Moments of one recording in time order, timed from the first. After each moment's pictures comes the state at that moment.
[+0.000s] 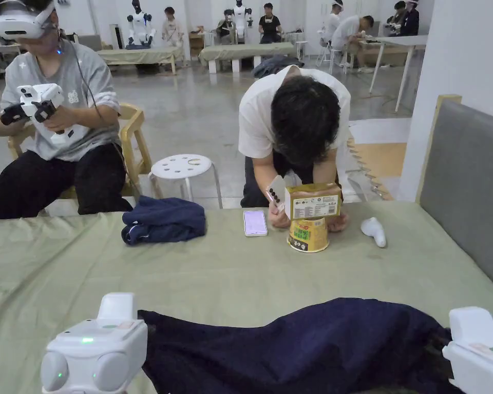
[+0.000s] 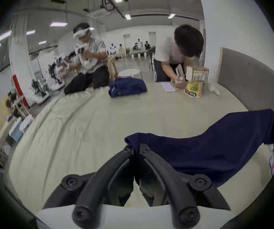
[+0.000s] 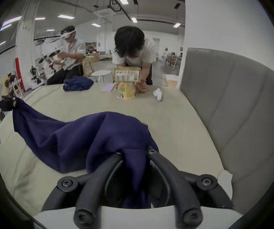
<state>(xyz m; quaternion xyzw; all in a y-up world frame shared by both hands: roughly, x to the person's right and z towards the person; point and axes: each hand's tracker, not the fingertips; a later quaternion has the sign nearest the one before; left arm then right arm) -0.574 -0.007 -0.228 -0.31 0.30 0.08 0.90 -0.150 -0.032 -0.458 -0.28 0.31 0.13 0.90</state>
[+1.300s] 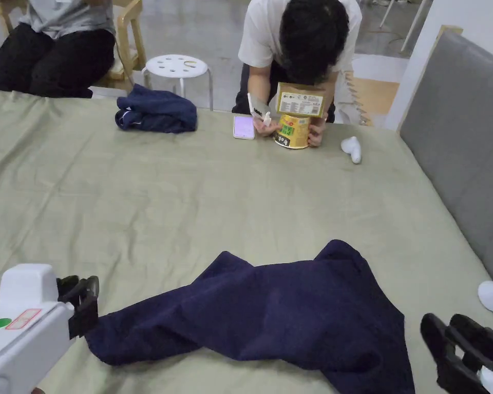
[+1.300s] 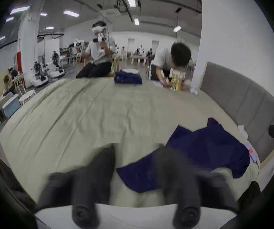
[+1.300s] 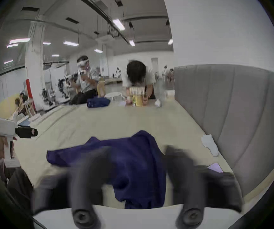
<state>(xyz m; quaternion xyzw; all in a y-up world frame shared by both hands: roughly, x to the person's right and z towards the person) -0.457 0.002 -0.017 -0.23 0.27 0.12 0.93 -0.014 0.011 -0.240 -0.19 0.32 0.02 0.93</state>
